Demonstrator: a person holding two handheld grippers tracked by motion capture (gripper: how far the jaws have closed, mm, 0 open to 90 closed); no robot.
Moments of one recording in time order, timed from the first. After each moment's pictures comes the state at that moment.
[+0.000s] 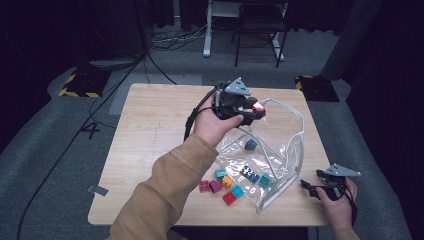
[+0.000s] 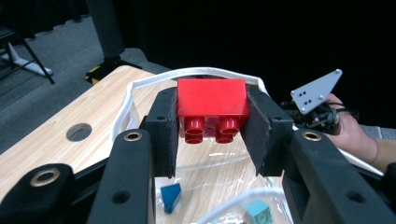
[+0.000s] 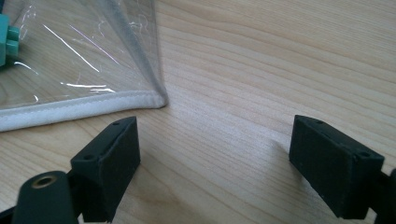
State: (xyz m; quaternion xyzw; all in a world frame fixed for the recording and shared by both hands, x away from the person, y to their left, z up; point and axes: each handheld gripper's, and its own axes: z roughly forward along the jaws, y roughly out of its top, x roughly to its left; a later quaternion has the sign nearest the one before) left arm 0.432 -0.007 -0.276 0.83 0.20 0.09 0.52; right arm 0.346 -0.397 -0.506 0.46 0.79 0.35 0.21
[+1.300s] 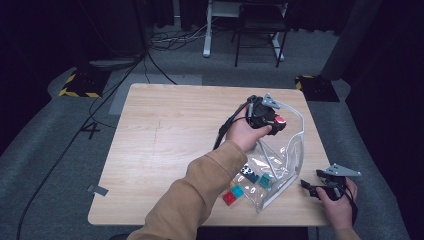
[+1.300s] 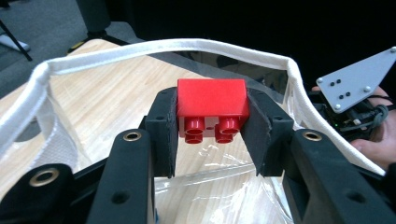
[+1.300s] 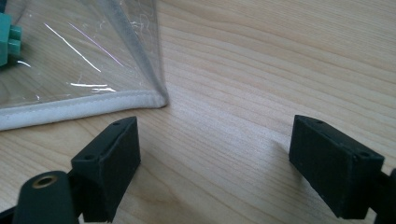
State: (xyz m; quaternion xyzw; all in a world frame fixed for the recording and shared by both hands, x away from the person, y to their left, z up) left arm 0.456 -0.087 -0.335 0.85 0.21 0.07 0.48; right arm 0.347 -0.398 -0.506 0.46 0.79 0.35 0.21
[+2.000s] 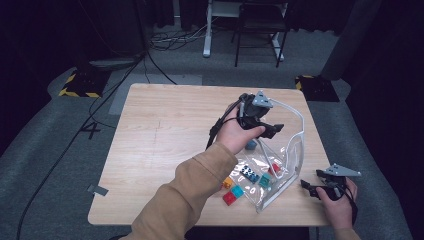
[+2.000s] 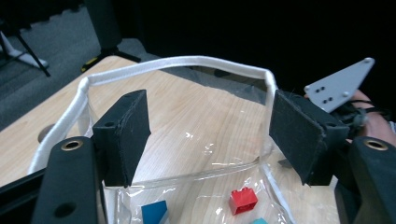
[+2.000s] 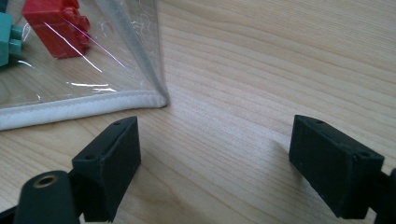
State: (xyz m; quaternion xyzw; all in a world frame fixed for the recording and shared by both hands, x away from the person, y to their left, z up) left arm 0.436 -0.059 -0.311 0.84 0.20 0.10 0.50; right arm 0.347 -0.398 -0.506 0.46 0.79 0.35 0.21
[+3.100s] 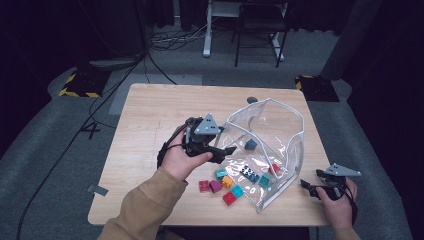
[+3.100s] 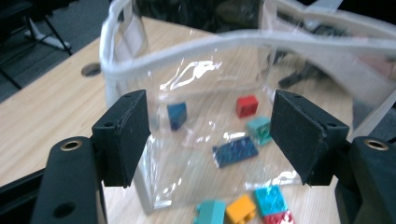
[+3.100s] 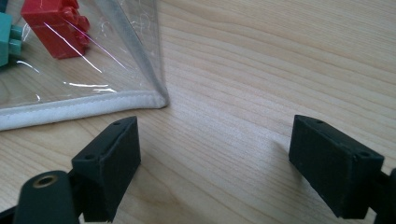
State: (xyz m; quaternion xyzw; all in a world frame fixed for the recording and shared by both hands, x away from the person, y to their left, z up) left arm 0.372 0.064 -0.339 0.85 0.21 0.12 0.47; right arm 0.348 -0.398 -0.506 0.45 0.79 0.35 0.21
